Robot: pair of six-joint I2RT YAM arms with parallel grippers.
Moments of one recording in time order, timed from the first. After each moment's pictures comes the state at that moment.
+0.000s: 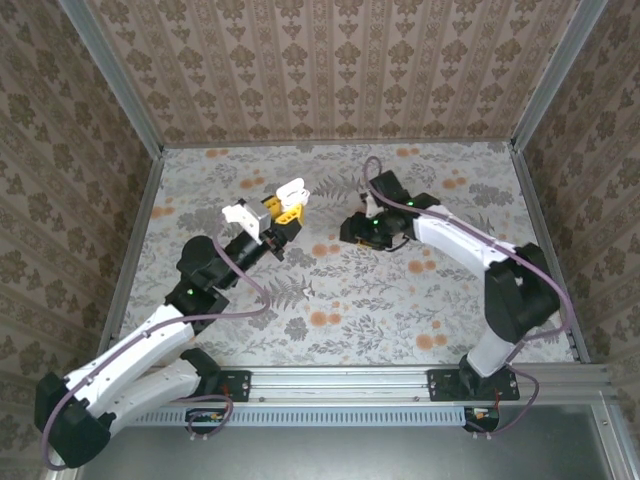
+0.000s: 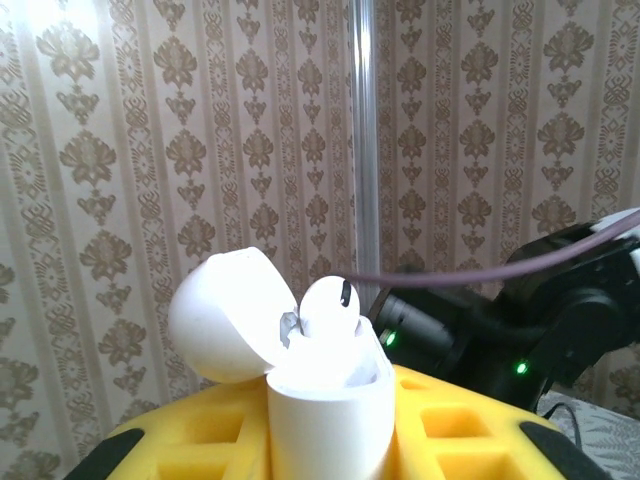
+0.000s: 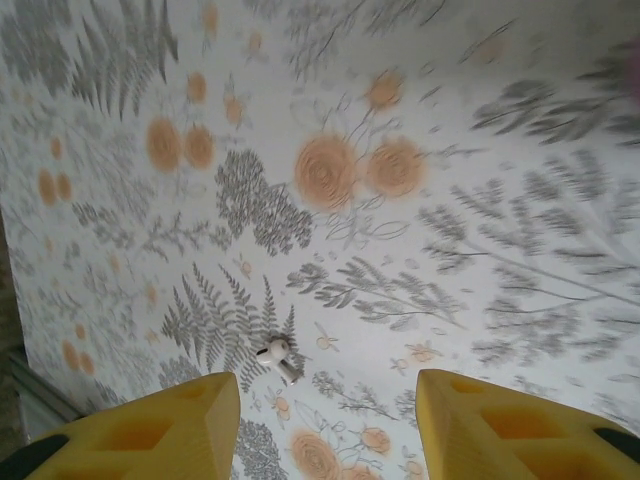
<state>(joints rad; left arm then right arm) -0.75 0.83 0.65 0.45 0.15 0.01 0.51 1.71 1.29 -0.63 -0.36 0.64</state>
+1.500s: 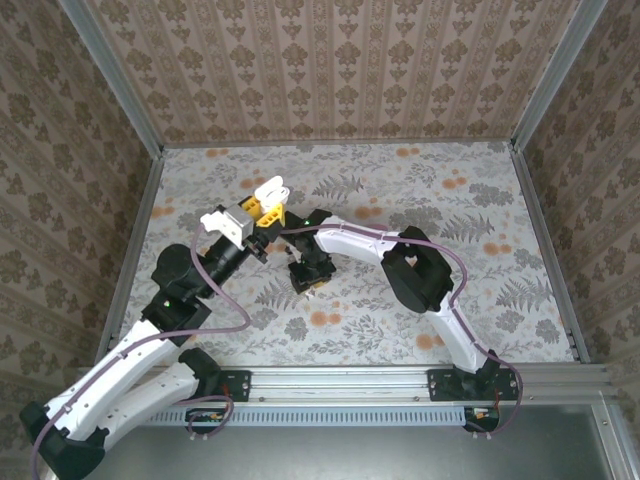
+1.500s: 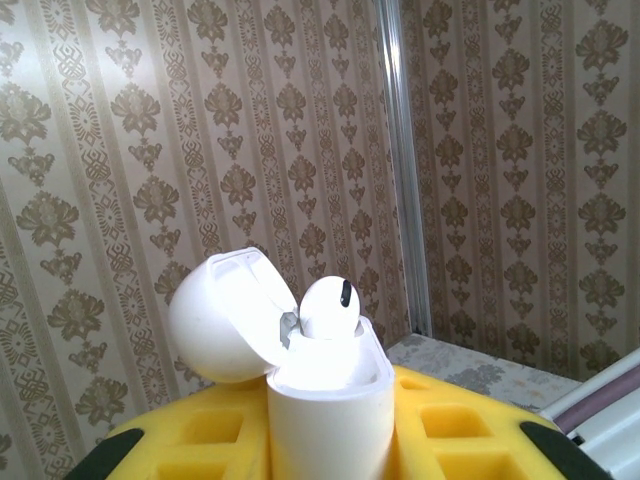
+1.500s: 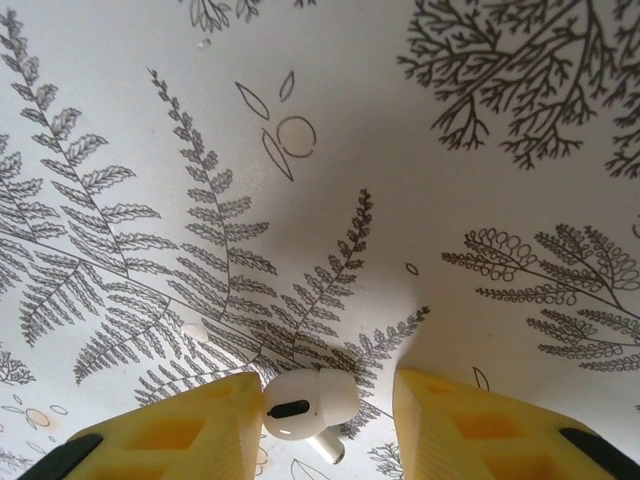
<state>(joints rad) -0.75 0.70 0.70 0.28 0.08 0.12 0.86 2.28 1.84 -1.06 -0.19 0.39</state>
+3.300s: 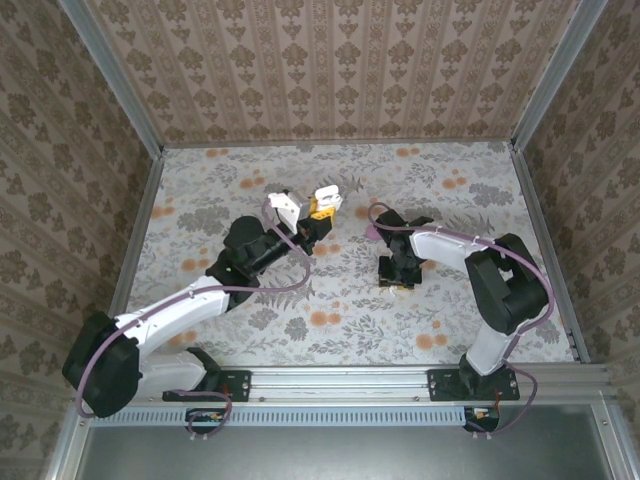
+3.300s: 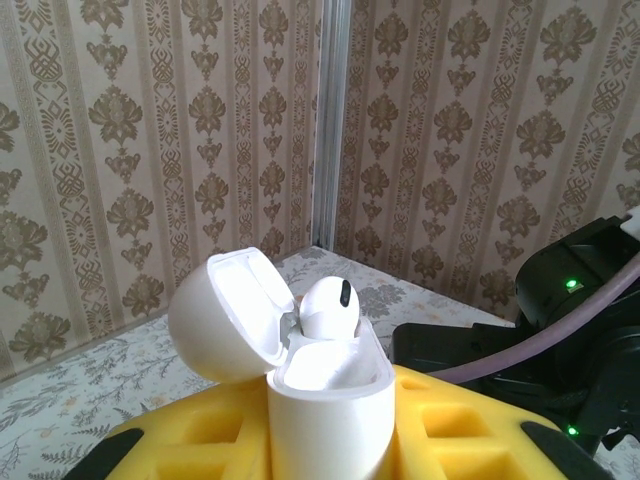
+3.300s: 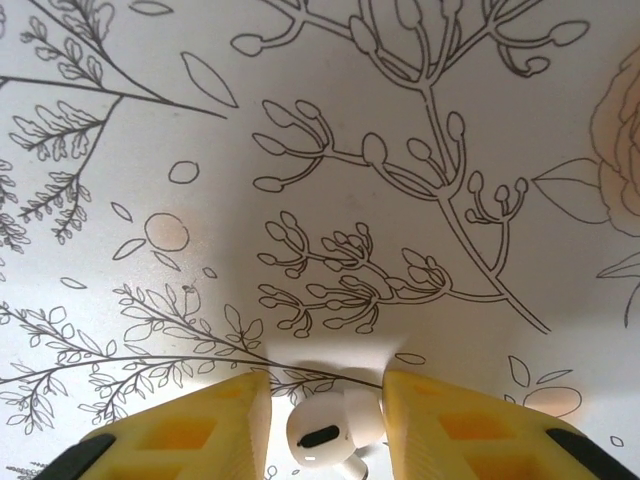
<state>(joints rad) -0.77 1.19 0.68 0.60 0.23 -0.09 0.47 1.74 1.03 -0.81 -0.07 0.59</state>
